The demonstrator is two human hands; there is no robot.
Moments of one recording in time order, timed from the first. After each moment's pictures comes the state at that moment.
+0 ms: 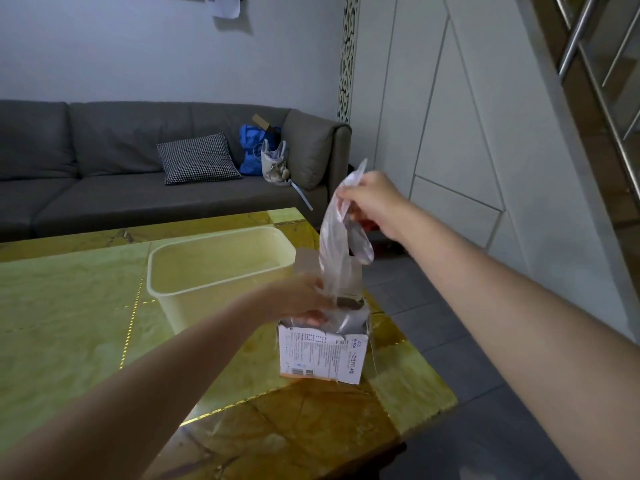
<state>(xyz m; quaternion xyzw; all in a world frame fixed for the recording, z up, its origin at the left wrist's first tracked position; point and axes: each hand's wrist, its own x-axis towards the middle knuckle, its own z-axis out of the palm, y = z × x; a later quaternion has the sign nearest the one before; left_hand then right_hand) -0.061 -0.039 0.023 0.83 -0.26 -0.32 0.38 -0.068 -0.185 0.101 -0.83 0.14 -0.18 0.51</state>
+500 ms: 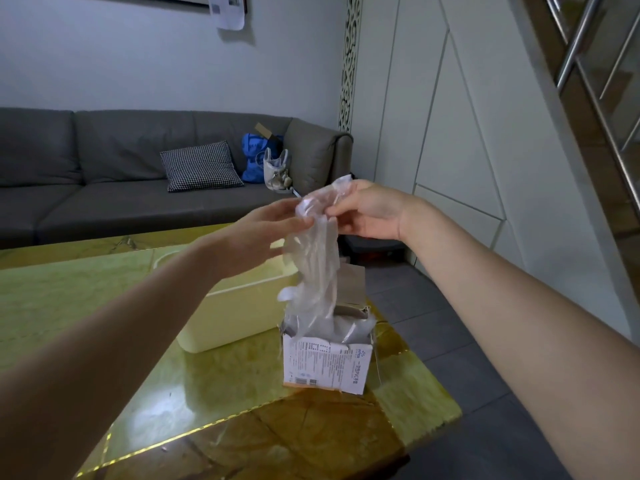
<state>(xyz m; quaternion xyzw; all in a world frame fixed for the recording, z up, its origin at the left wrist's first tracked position) -0.019 0.002 0.083 0.69 -0.33 -0.25 0.59 -0.067 -0.178 0.118 -0.75 0.01 0.01 0.66</state>
